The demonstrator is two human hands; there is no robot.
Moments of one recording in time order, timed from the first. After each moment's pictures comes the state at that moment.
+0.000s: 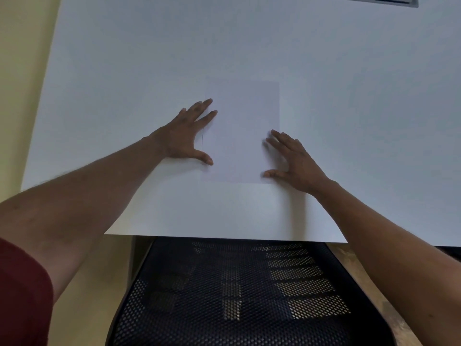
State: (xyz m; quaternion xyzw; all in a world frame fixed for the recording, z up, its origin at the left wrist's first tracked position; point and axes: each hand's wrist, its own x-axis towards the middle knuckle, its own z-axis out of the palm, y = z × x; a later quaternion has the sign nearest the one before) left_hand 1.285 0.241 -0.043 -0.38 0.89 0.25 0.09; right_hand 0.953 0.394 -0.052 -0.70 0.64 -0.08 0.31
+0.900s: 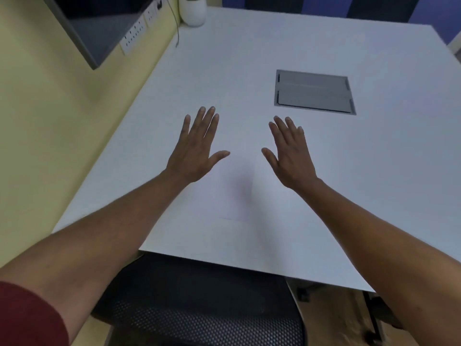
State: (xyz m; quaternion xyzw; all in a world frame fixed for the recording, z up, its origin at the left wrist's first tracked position) left_hand 1.195 0.318 0.138 -0.47 0.87 -0.10 -0.14; right_hand 0.904 0.369 0.133 -0.76 0.61 -0.22 -0.01
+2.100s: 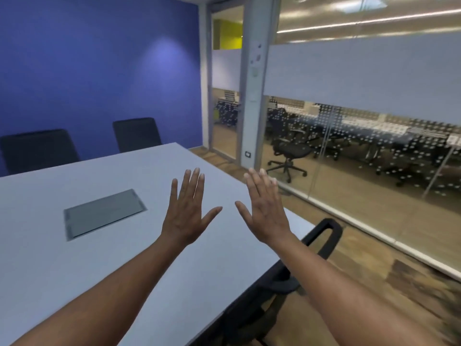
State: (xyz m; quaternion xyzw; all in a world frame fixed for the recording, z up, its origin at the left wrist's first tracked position) left_hand 0.705 0.576 0.303 -0.15 0.93 -0.08 -0.33; right_hand 0.573 0.785 0.327 -0.46 0.82 -0.19 -0.27
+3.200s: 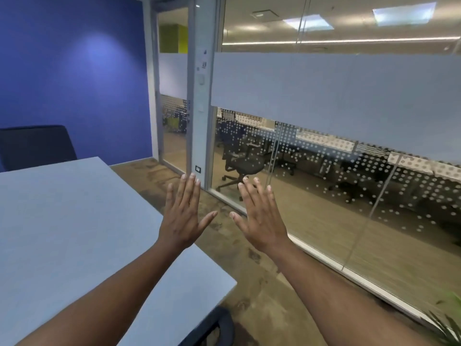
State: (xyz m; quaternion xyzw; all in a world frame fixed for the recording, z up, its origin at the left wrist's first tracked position) left_hand 0.212 0.714 0.297 -0.12 0.91 -0.07 -0.38; right_hand 0.119 0.944 0.345 -0.43 0.86 -0.10 -0.28
